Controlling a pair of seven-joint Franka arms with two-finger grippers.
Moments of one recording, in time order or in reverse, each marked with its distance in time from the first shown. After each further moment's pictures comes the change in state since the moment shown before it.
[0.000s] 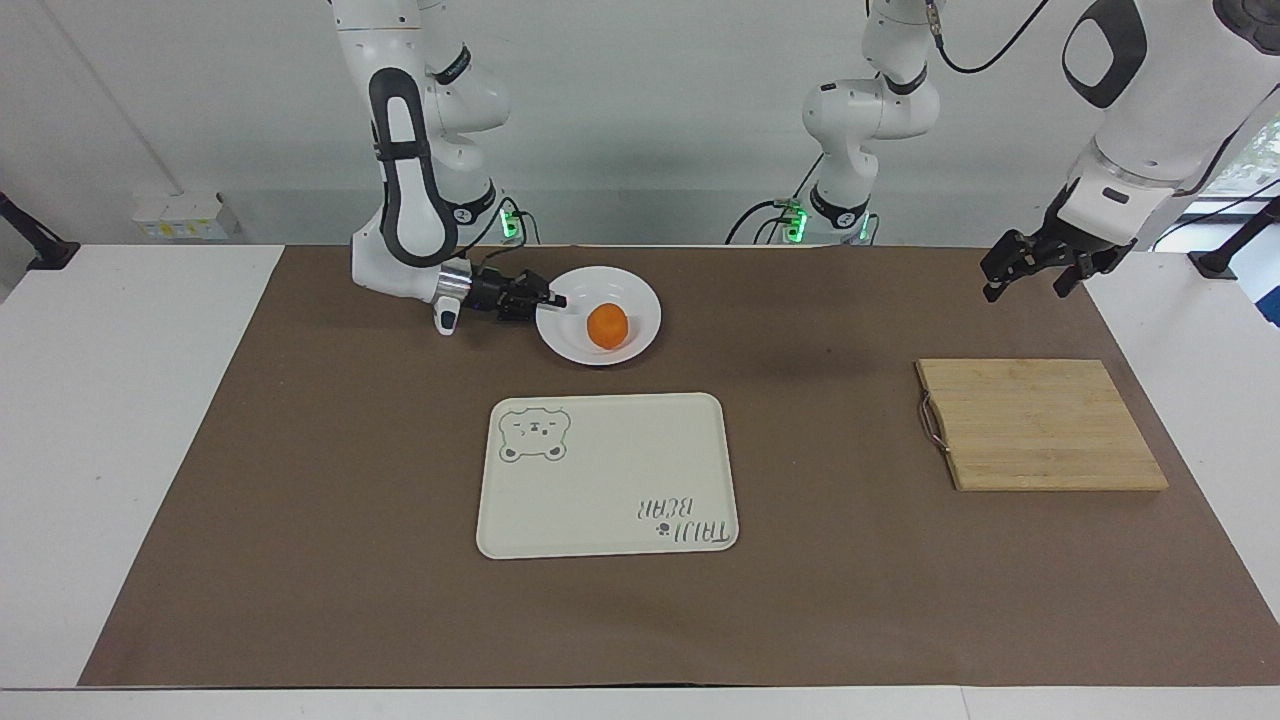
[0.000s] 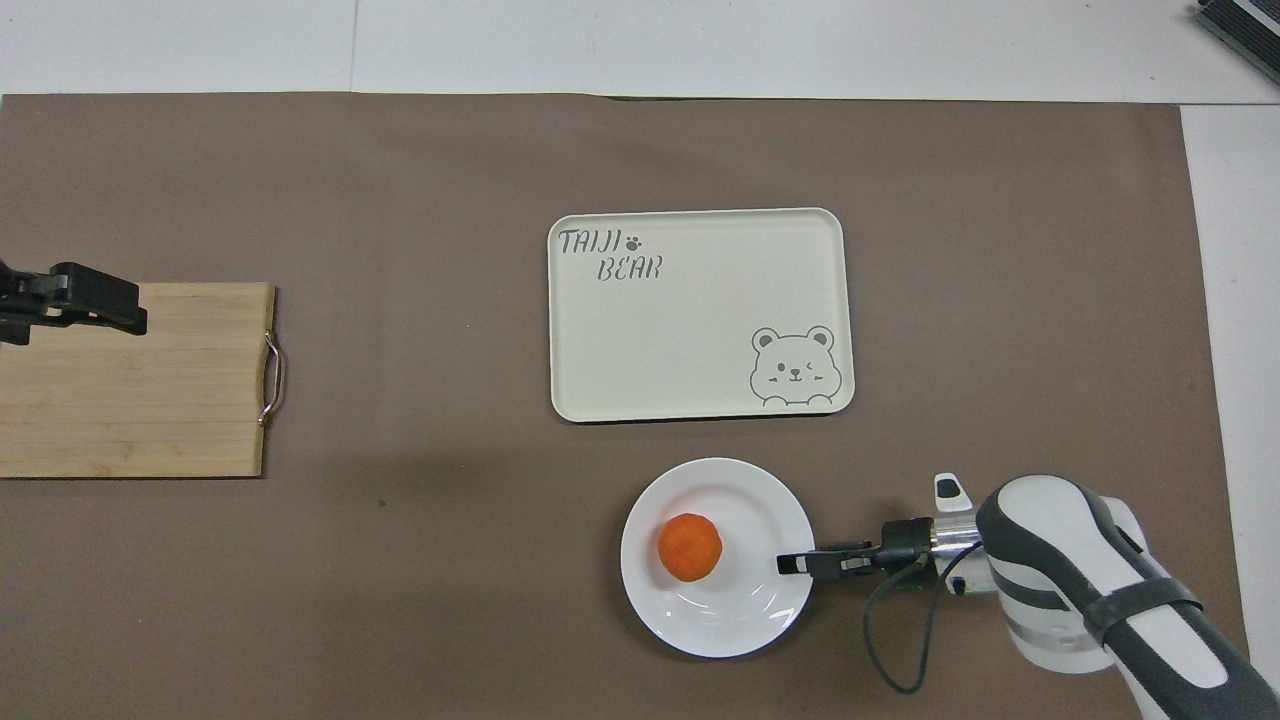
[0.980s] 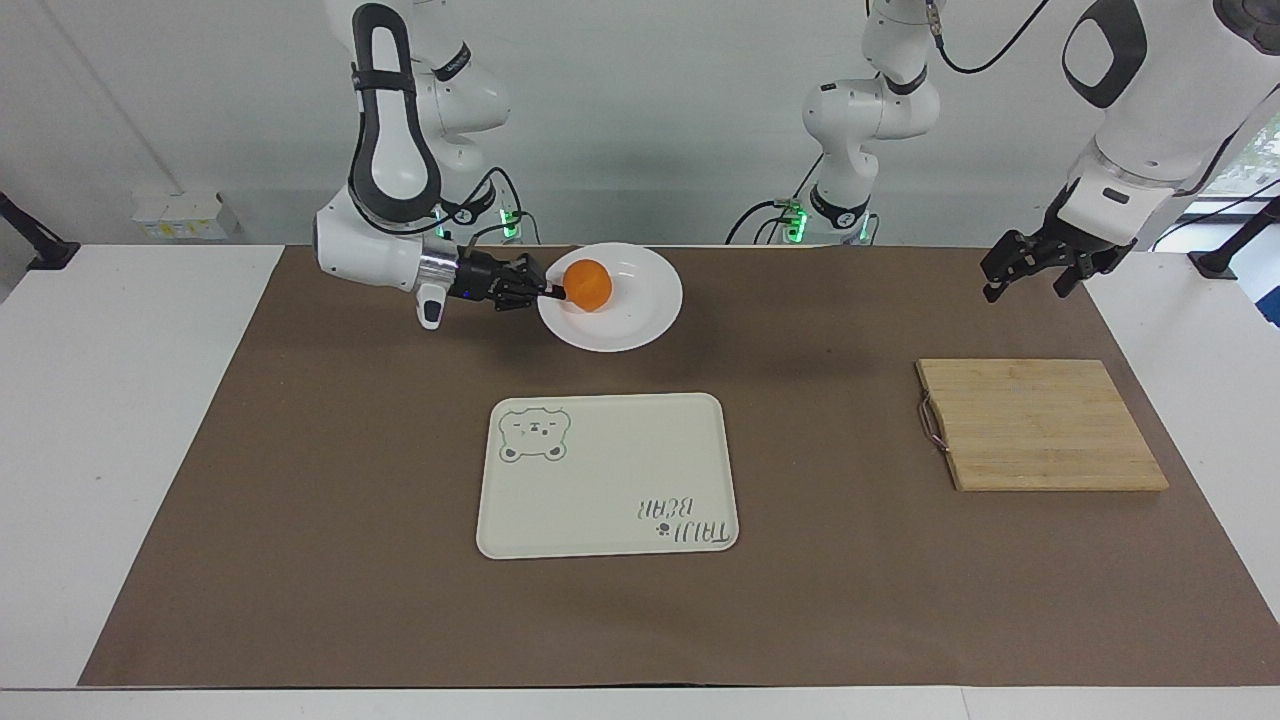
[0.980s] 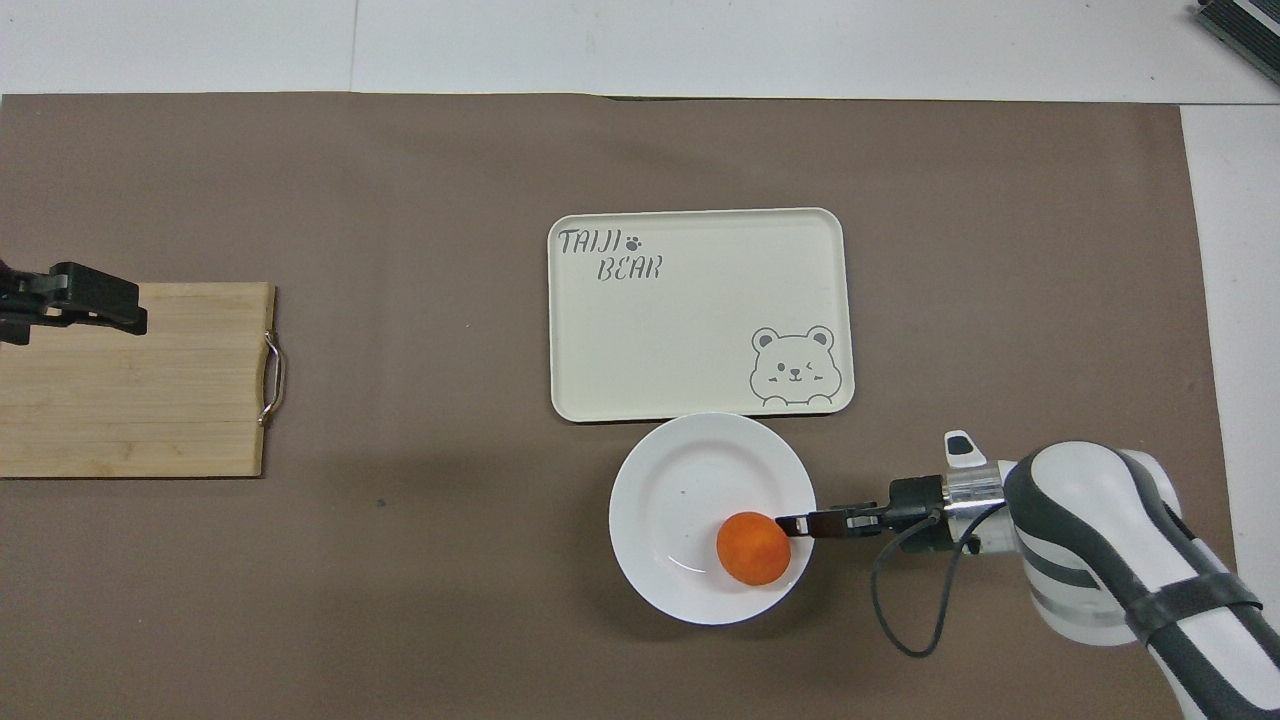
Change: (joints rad) left arm 0.000 0.000 0.000 0.000 0.000 0.000 0.000; right arm -0.013 -0.093 -0.005 0.284 -0.141 -0.163 0.460
